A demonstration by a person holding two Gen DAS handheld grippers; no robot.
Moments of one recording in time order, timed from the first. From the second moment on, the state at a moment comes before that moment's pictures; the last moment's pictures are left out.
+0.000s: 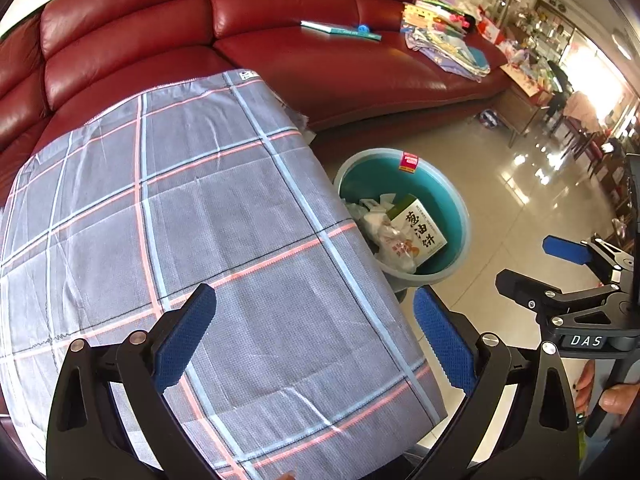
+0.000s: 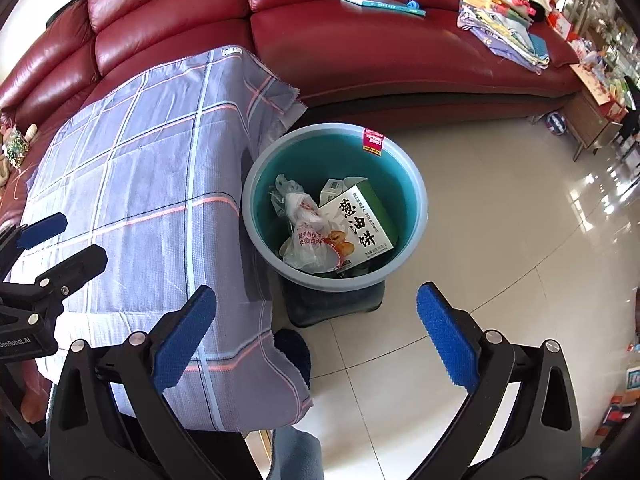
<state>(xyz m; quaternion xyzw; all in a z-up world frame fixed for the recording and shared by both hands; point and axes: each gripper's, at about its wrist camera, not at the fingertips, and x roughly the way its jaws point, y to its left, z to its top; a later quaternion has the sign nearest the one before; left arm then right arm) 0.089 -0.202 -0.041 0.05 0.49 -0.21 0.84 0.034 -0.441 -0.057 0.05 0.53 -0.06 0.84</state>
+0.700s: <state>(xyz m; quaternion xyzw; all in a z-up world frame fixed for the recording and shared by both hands) 0.060 -0.198 -0.034 0.07 0.47 -0.21 0.85 0.012 -0.433 -0.056 0.05 0.53 -0.07 0.84</state>
